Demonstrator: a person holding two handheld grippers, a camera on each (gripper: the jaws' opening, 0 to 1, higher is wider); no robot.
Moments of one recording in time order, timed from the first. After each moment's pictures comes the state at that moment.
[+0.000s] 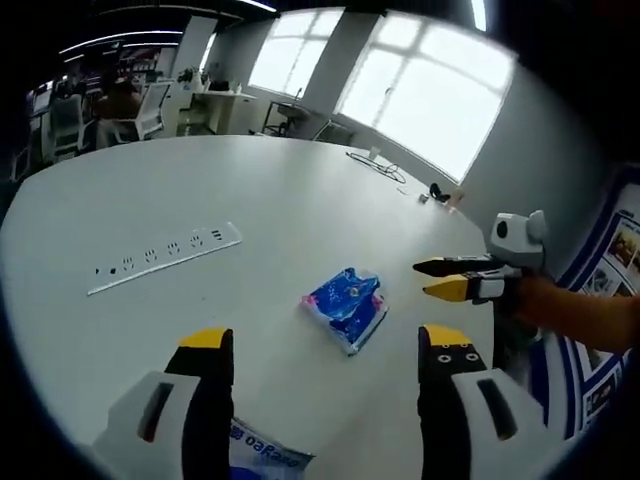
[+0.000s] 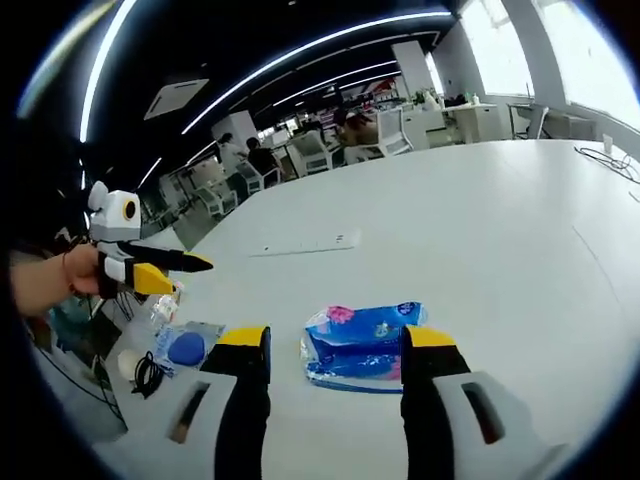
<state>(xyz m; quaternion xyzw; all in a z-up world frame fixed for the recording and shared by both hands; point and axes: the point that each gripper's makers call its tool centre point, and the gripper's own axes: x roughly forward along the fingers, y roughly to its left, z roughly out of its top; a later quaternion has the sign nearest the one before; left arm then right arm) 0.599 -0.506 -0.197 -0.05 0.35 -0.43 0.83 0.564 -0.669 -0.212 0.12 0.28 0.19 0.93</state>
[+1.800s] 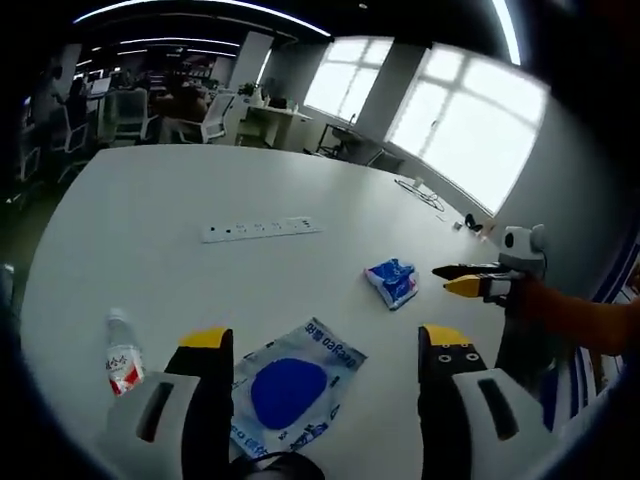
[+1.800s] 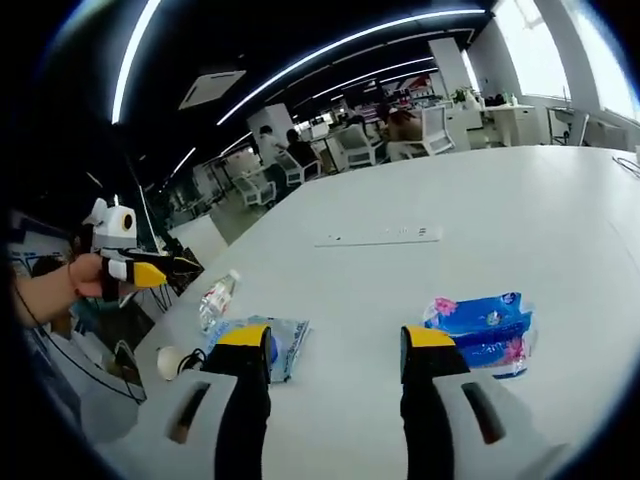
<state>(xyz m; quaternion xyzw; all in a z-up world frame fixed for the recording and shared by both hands) 0.536 -0.334 -0.176 -0.09 0.33 -0.32 0.88 0.530 -0.555 -0.193 0.12 0.27 0.27 0.92</state>
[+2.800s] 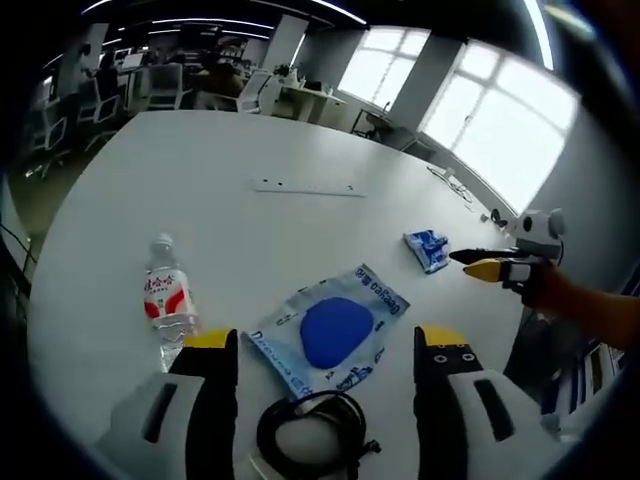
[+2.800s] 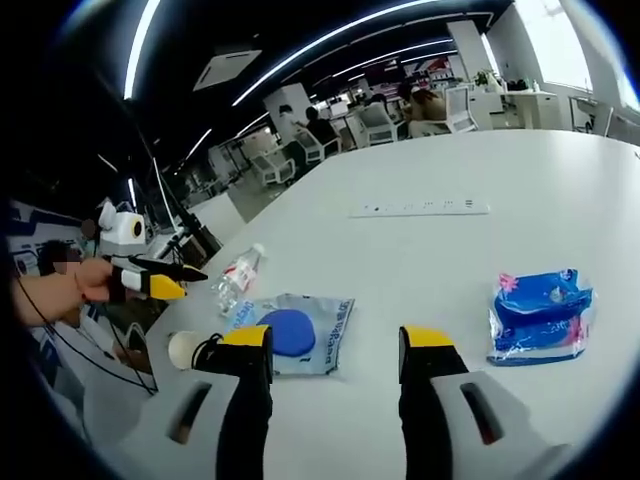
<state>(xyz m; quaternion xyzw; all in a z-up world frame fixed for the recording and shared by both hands) 0.506 -0.269 -0.231 -0.10 0.38 -0.26 0.88 0.519 -0.488 -0.223 0.10 0.31 0.32 0.89</state>
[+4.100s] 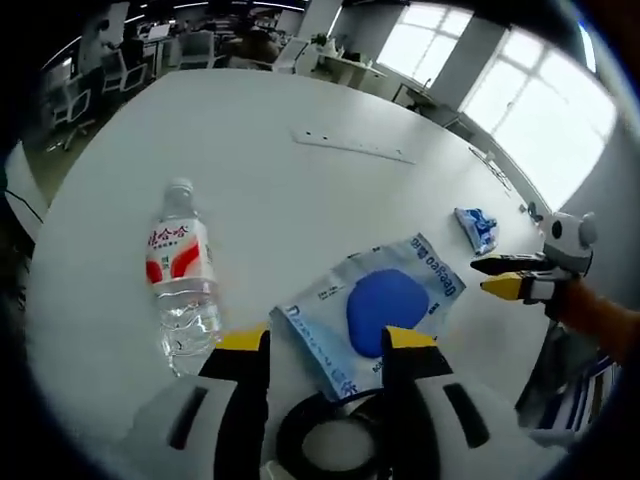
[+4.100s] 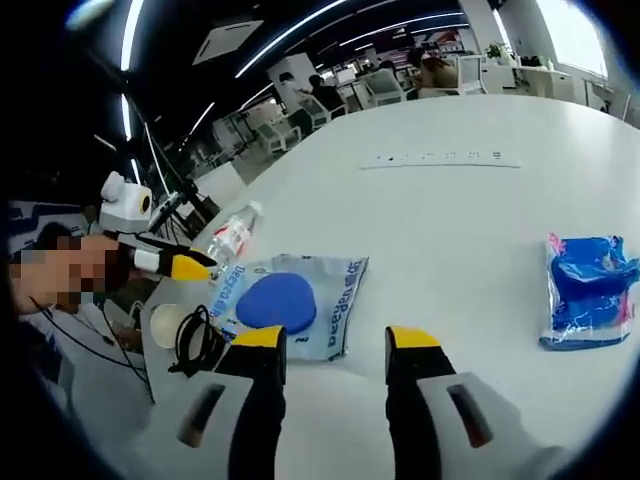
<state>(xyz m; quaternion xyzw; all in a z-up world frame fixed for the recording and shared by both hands) 0.519 -0.256 -0.292 -0.09 0.46 -0.18 0.86 0.522 -0.458 -0.290 0.09 0.37 0.34 0.86</state>
